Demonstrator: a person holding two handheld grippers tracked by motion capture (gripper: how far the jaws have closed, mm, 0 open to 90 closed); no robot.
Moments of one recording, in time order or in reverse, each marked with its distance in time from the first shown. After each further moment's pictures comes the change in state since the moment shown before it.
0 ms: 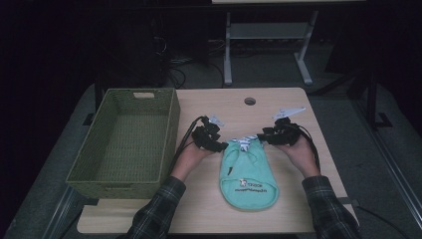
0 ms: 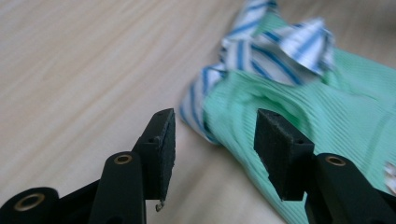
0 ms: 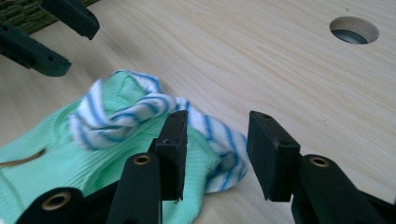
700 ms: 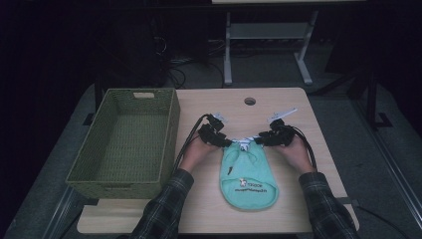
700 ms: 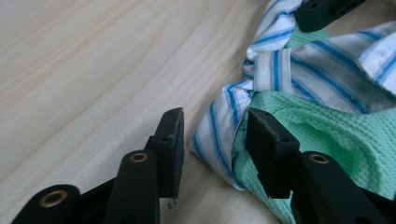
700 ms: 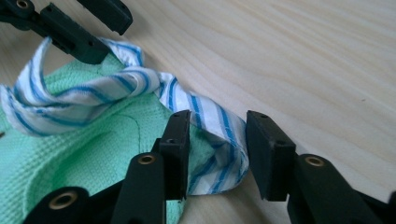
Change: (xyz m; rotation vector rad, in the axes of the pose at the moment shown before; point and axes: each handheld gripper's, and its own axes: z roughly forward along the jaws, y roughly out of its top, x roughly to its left) left arm 0.019 0.001 0.045 0.027 -0.099 -0.053; right arm -0.018 -0.013 0.036 0.084 0.069 0.010
